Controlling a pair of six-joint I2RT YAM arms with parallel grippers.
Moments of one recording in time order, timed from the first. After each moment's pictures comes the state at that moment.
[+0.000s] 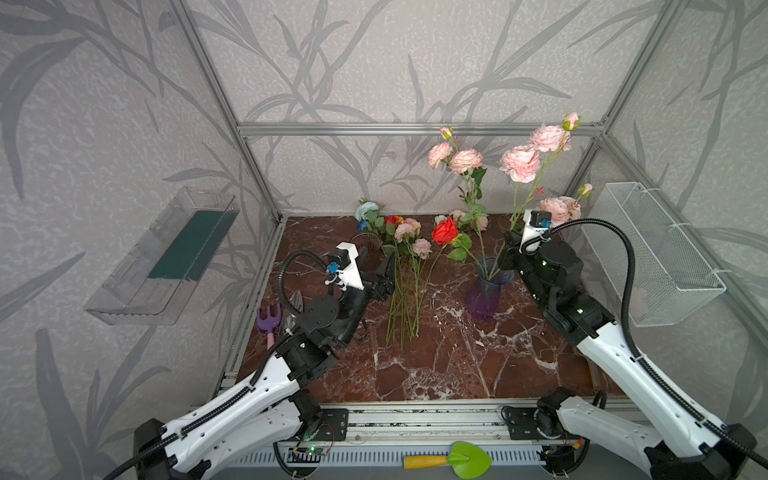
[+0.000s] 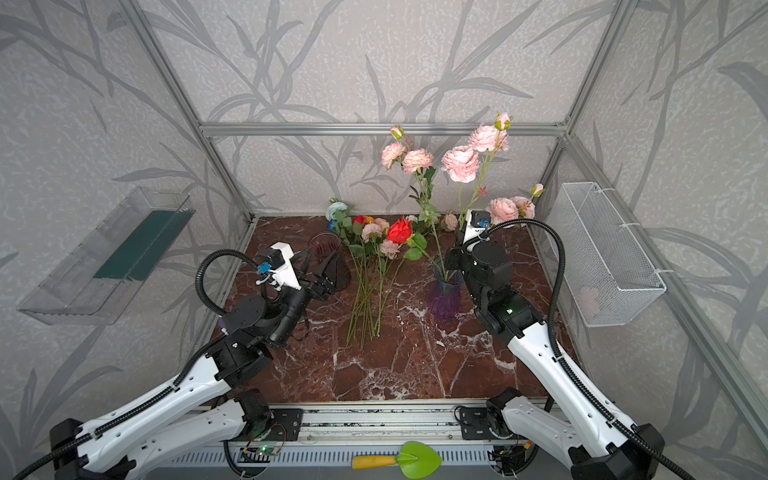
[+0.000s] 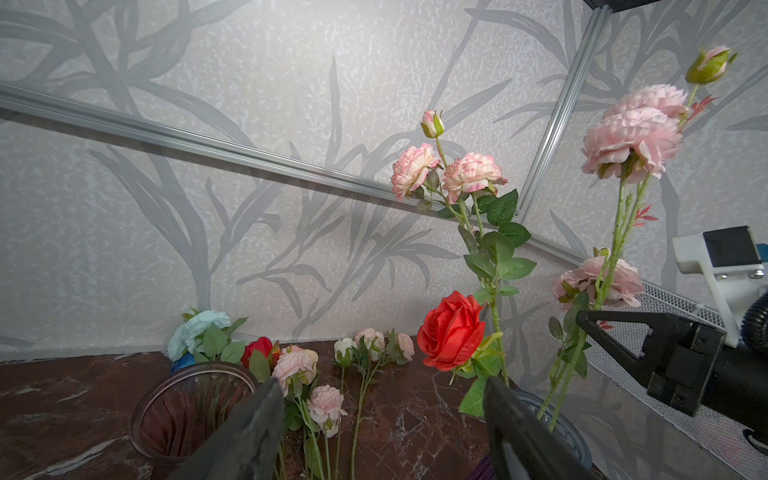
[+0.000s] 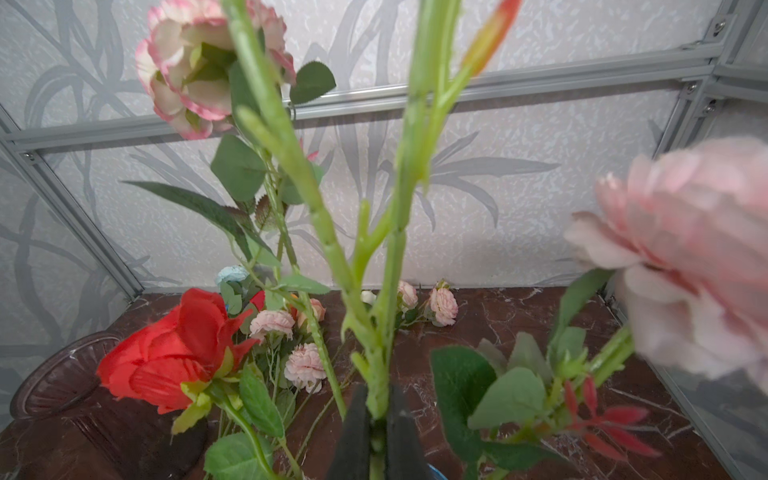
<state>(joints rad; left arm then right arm) -0.84 0.83 0.71 0.32 -0.46 -0.22 0.47 0.99 0.98 -0.14 0.34 0.20</state>
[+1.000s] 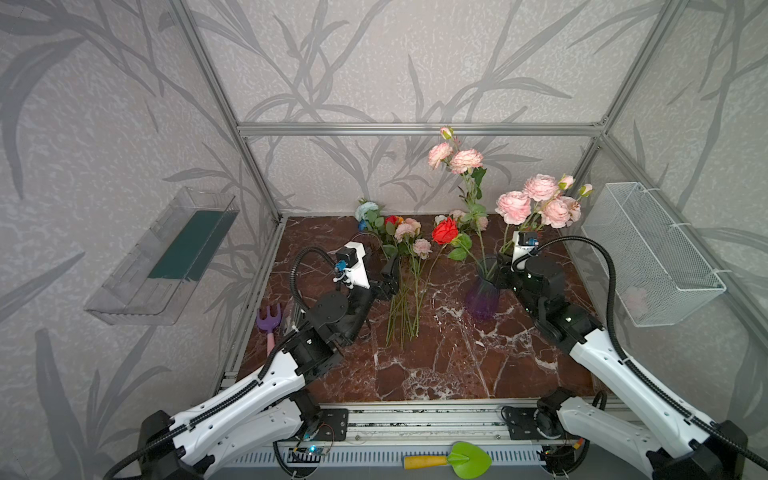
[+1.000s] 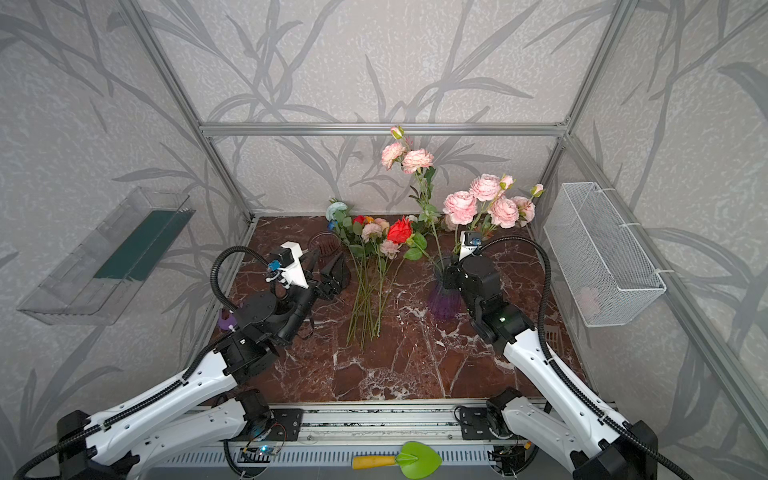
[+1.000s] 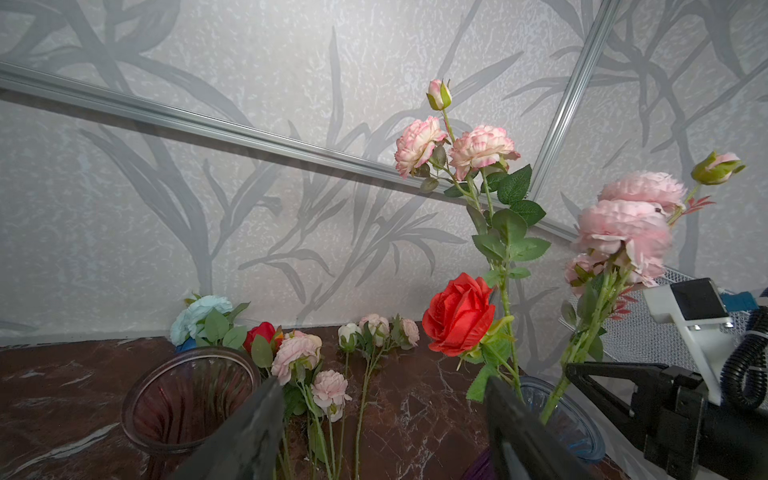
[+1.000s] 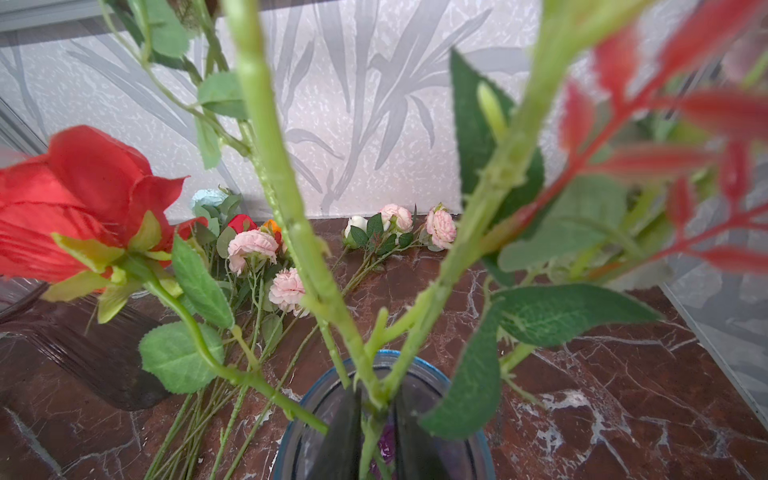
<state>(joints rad) -0.84 0.87 0.71 0.32 -0.47 -0.23 0.47 0.97 0.83 -0.17 0.31 0.25</state>
